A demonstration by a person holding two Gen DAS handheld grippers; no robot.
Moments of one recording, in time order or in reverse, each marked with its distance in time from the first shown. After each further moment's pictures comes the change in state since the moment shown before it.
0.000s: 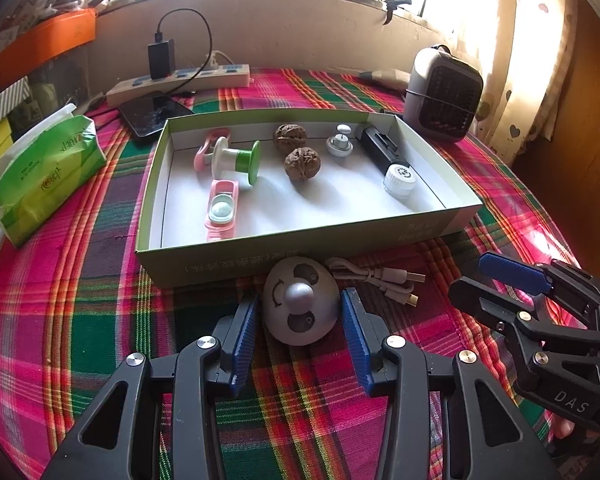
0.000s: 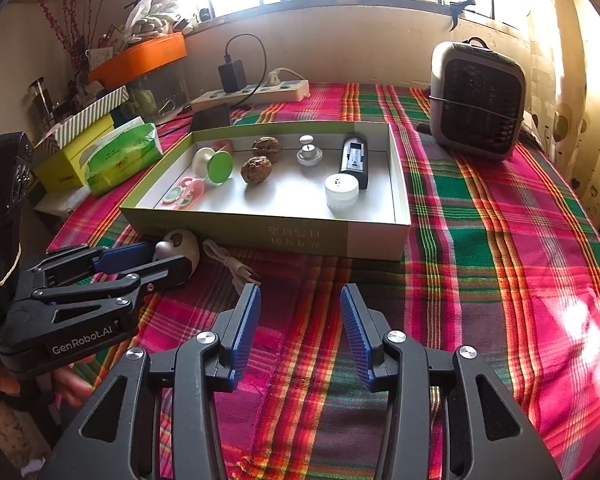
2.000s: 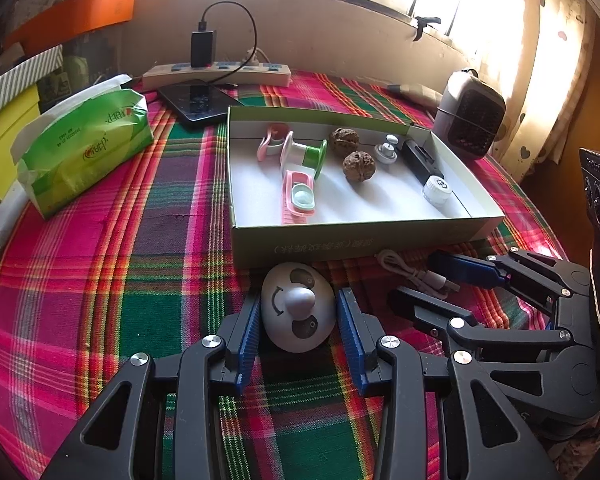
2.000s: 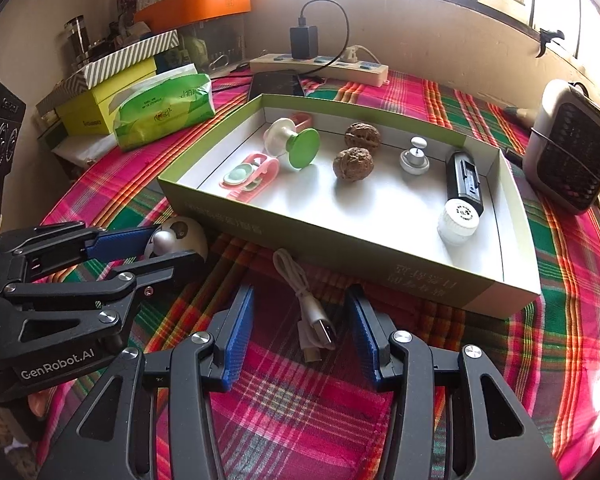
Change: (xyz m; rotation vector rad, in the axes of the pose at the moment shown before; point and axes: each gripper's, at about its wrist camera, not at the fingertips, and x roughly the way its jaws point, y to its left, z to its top) left arm -0.013 0.046 -0.009 -0.076 -0.015 -0.004; right arm 0.047 0.065 0.016 -0.201 0.090 0.056
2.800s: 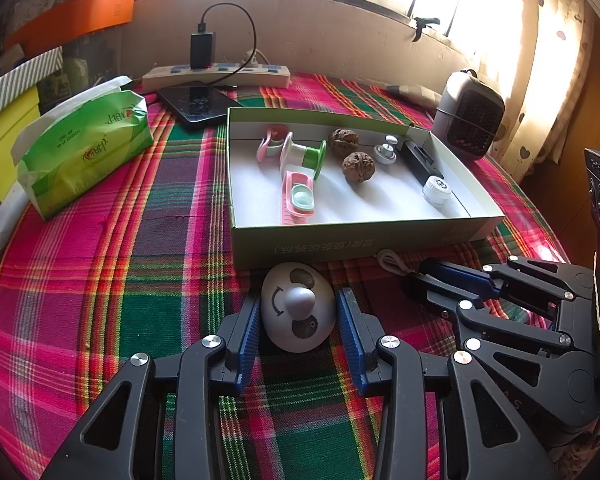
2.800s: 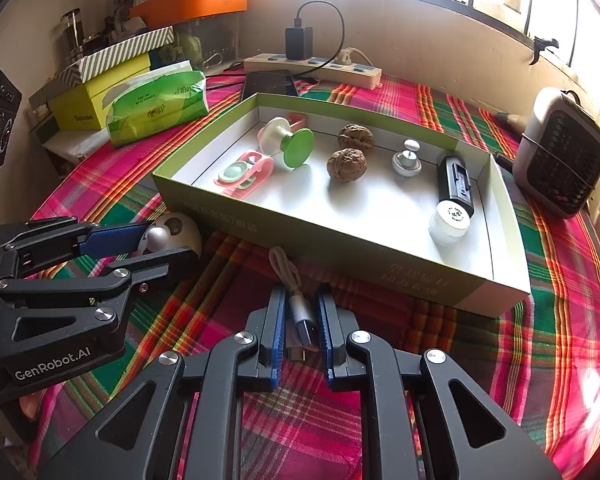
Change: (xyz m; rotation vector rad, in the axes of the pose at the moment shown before) left arm 0.000 0.000 0.001 0.004 -0.003 0.003; right arm -0.002 0.003 -0.002 -0.006 -0.003 -0.049
